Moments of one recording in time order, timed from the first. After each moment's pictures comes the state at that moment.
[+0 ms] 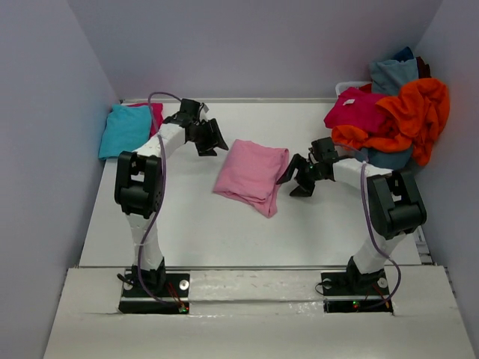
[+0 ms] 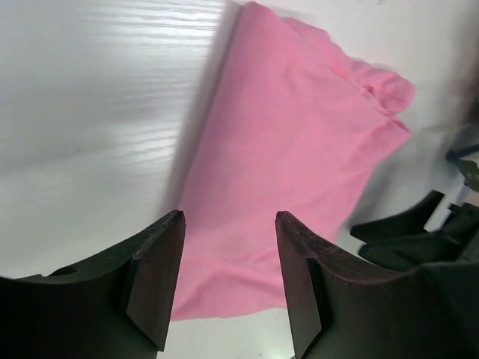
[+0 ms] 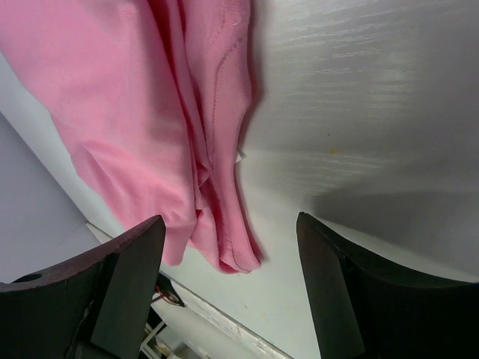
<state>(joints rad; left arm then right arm) -0.24 2.00 1.58 -0.53 0.42 -0.57 0.24 1.74 0.98 -0.30 -0.50 0.79</state>
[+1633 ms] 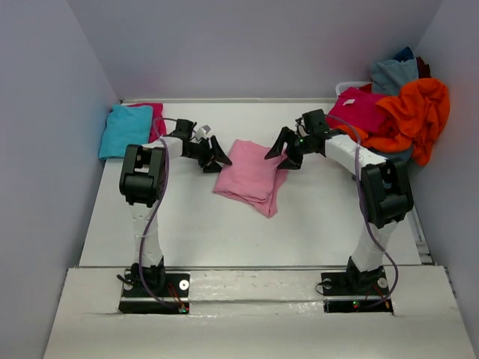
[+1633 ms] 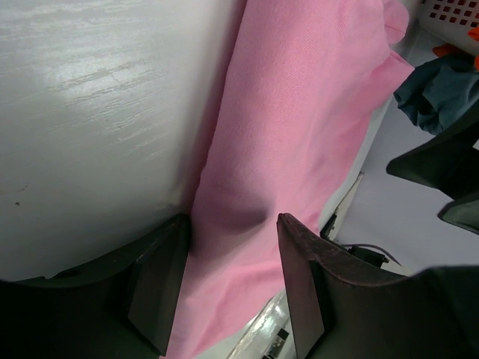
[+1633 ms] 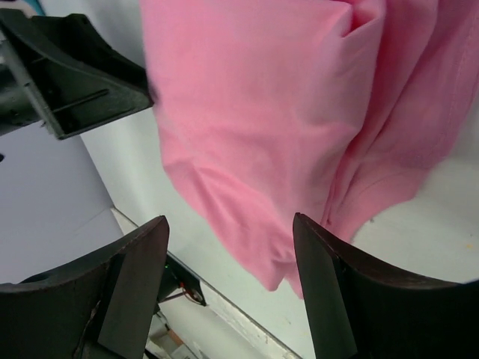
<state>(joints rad) -0.17 2.18 1.43 -0.32 0.83 -0.57 0.29 1.90 1.38 -0.44 -0.57 0.74</state>
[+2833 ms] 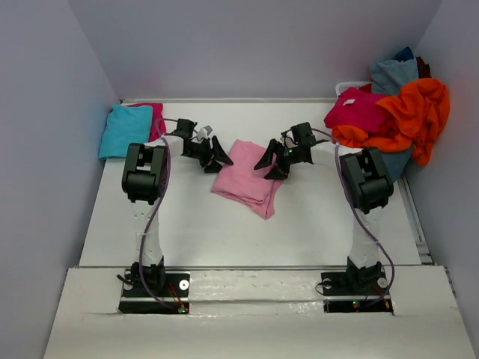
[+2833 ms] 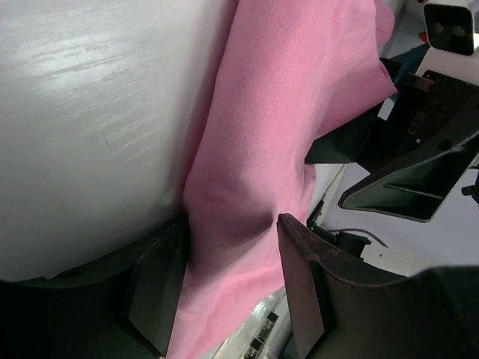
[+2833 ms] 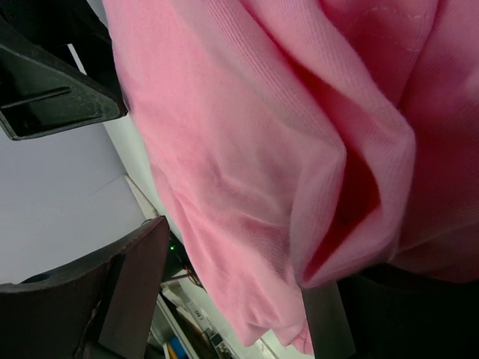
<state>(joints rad) -0.16 2.22 1.47 -0.35 0.88 -0.57 0.32 2.09 1.35 -0.22 -0.71 0.76</state>
